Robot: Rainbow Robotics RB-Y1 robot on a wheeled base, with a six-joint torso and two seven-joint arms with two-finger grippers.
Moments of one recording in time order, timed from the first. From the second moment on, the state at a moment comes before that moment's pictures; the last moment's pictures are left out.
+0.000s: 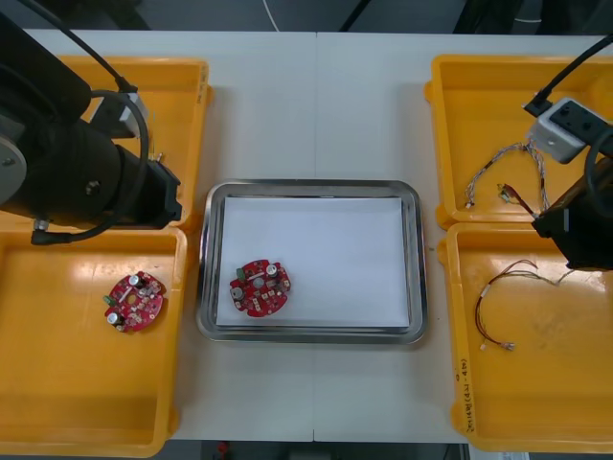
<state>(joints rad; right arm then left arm) -0.43 -0.90 -0.11 -2.44 -1.15 1.92 1.43 -0.58 0.78 -0.16 -2.30 0.91 1.91 -0.69</state>
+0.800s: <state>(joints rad) -0.75 -0.65 0.35 -2.35 -0.98 1.92 1.45 -0.59 0.81 0.03 -1.94 0.86 1.91 -1.03</state>
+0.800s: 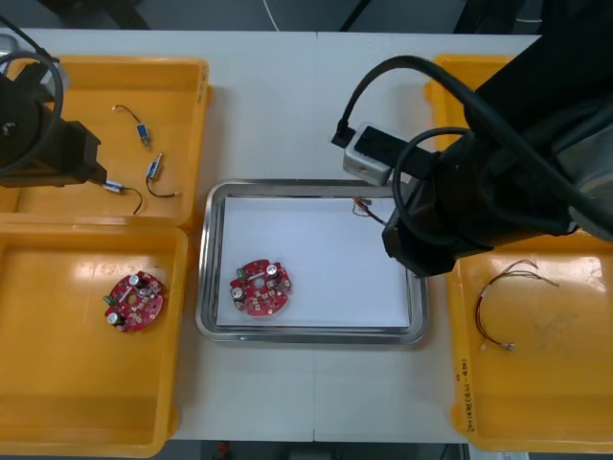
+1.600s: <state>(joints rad) -0.76 -0.55 0.65 -2.16 -0.72 1.92 1.90 -0.75 0.77 0.03 -1.57 0.69 1.81 -1.03</state>
